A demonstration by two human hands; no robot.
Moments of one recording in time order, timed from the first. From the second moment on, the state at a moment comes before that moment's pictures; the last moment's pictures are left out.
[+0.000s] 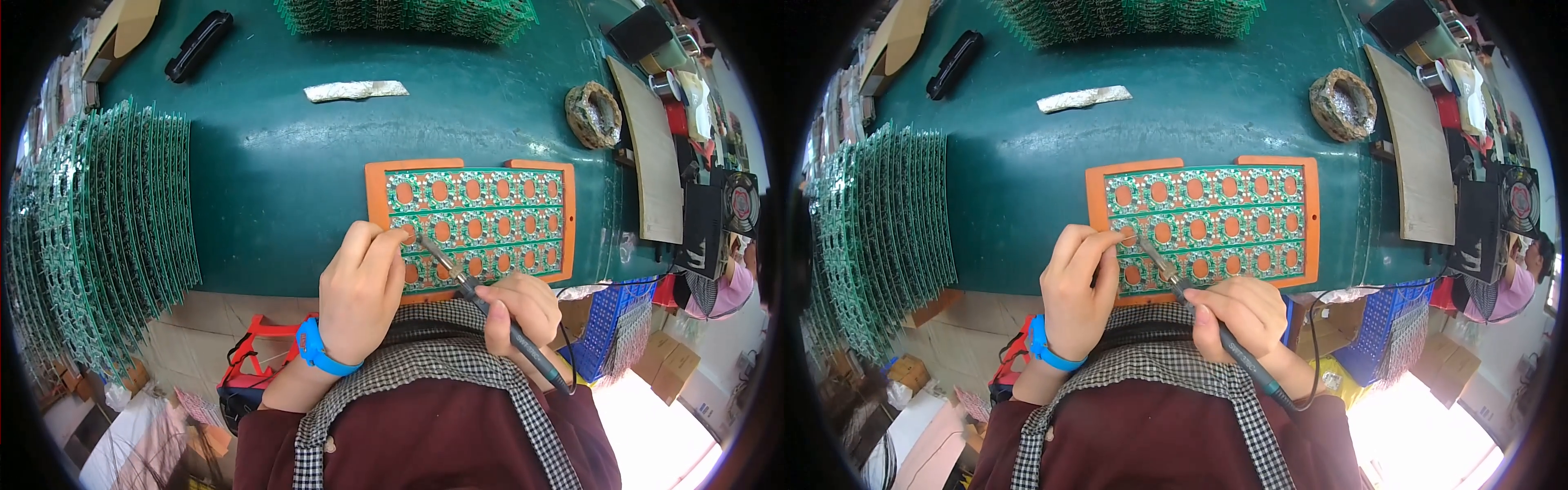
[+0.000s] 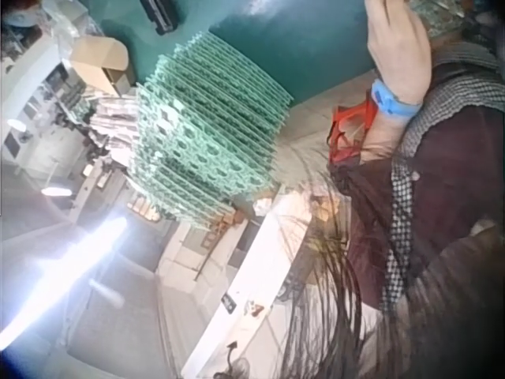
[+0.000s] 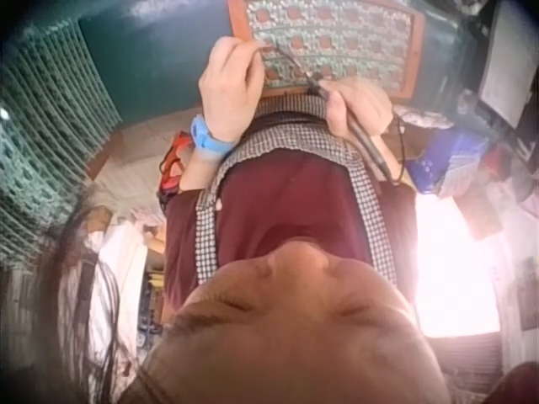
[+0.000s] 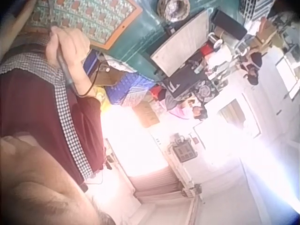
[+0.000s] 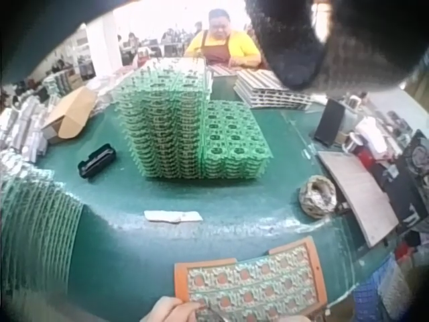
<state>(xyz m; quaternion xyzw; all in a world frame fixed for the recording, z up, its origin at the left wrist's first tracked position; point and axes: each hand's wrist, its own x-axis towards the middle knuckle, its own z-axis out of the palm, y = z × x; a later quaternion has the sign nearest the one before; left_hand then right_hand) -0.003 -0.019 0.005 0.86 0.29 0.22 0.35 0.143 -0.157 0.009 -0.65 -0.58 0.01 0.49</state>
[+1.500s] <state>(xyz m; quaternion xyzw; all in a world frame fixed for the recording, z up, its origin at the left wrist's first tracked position) -0.037 -0.049 0.002 0.84 0.33 0.24 0.36 0.117 -0.179 0.003 -0.61 -0.60 0.02 0.51</state>
